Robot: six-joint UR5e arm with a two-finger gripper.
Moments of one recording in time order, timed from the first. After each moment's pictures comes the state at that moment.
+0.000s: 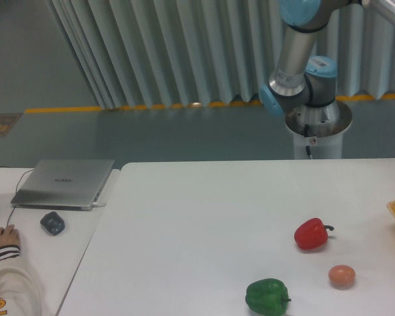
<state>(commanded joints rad) 2.67 -1.96 -1.37 -1.34 1.57 1.44</state>
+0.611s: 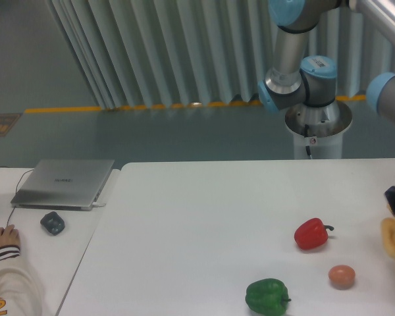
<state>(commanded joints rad) 2.52 -1.99 -1.37 -1.16 1.43 0.84</state>
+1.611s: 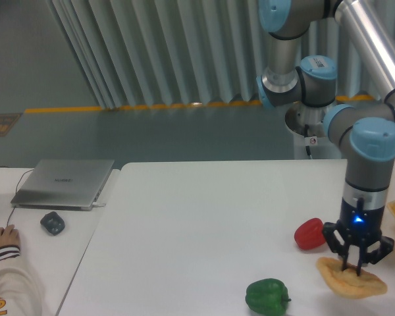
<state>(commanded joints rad) 2.39 -2.05 -1.40 -1.03 1.41 0.55</state>
